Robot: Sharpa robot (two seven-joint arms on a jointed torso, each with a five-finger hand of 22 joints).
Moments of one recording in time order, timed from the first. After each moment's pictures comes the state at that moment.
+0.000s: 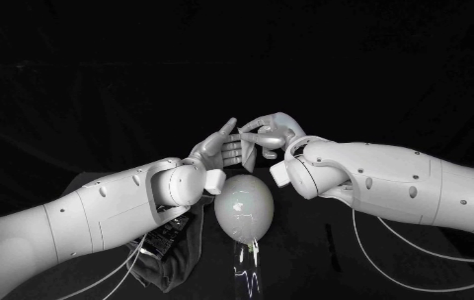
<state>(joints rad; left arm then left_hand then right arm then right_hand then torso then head) 1.29 -0.51 -0.05 1.30 0.31 -0.21 0.24 0.99 0.05 0.17 0.30 0.17 0.70 0.19 0.21 0.20 0.78 0.25 0.06 0.06 0.78 0.22 0.07 0.13 0.14 0.63 0.29 0.09 0.06 1.44 -0.65 -0.15 1.51 -0.38 -0.69 0.02 1.36 -0.09 0.62 0.02 0.05 1.00 0.08 0.50 0.39 1.43 0.01 1.34 1.31 1.47 -0.04 1.56 1.31 0.08 1.37 0.06 1.23 1.31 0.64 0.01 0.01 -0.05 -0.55</state>
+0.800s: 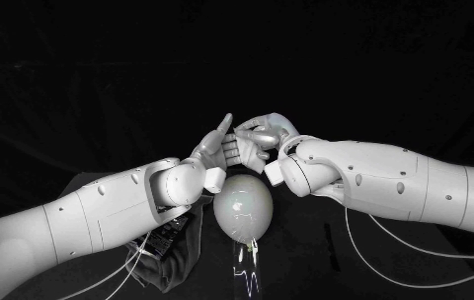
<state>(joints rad) 1.29 -0.51 -0.05 1.29 0.39 -0.13 0.24 0.89 0.13 0.07 0.29 0.05 0.68 0.19 0.21 0.19 0.82 0.25 0.07 0.06 0.83 0.21 0.07 0.13 0.16 0.85 0.29 0.15 0.07 1.44 -0.62 -0.15 1.48 -0.35 -0.68 0.02 1.29 -0.10 0.59 0.02 0.05 0.90 0.12 0.44 0.37 1.41 0.03 1.30 1.31 1.47 -0.03 1.55 1.31 0.07 1.34 0.08 1.15 1.31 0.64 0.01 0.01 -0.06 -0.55</state>
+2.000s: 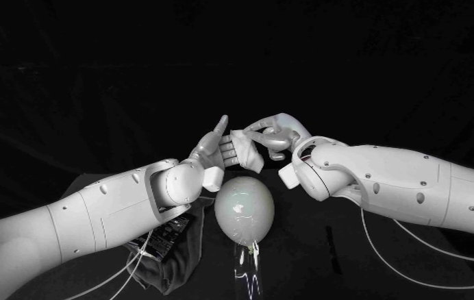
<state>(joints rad) 1.29 -0.50 -0.05 1.25 0.44 -0.12 0.25 0.89 0.16 0.03 0.30 0.05 0.69 0.19 0.22 0.19 0.83 0.25 0.07 0.06 0.83 0.20 0.07 0.13 0.16 0.88 0.29 0.16 0.07 1.44 -0.69 -0.15 1.50 -0.49 -0.60 0.05 1.31 -0.04 0.55 0.05 0.18 0.90 0.16 0.27 0.28 1.46 0.07 1.50 1.31 1.46 0.00 1.57 1.31 0.08 1.41 0.12 1.28 1.31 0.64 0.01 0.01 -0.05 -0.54</state>
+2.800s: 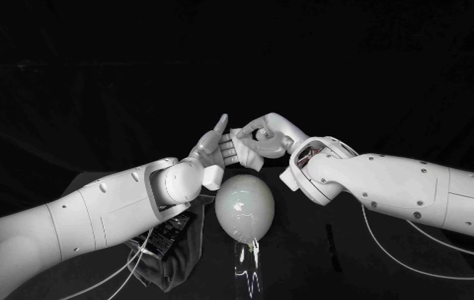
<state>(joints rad) 1.29 -0.50 -0.05 1.25 0.44 -0.11 0.25 0.91 0.17 0.02 0.30 0.05 0.71 0.19 0.22 0.19 0.83 0.24 0.07 0.06 0.84 0.20 0.07 0.13 0.16 0.86 0.29 0.15 0.06 1.42 -0.69 -0.15 1.51 -0.91 -0.59 0.02 1.28 -0.08 0.67 -0.06 0.15 0.94 0.17 0.23 0.27 1.47 0.08 1.54 1.31 1.46 0.01 1.56 1.31 0.06 1.44 0.12 1.35 1.31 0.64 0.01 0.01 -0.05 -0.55</state>
